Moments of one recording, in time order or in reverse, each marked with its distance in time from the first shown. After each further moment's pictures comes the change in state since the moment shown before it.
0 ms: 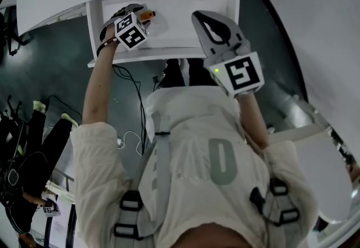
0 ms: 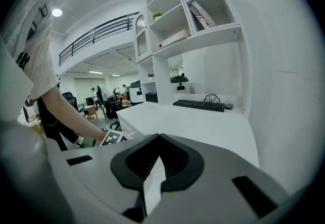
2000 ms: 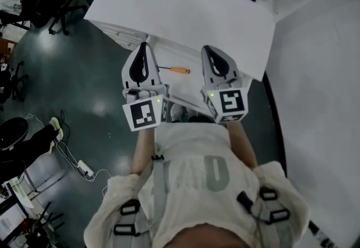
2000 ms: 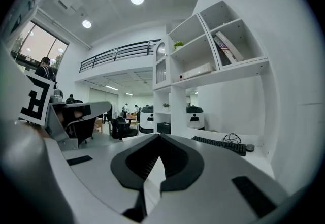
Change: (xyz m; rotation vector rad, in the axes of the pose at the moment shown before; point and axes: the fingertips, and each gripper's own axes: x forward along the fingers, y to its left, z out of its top) left arm -0.428 0.039 -0.008 -0.866 -1.089 1.303; right arm 0.074 0.066 0.123 -0.181 -0.307 0.090
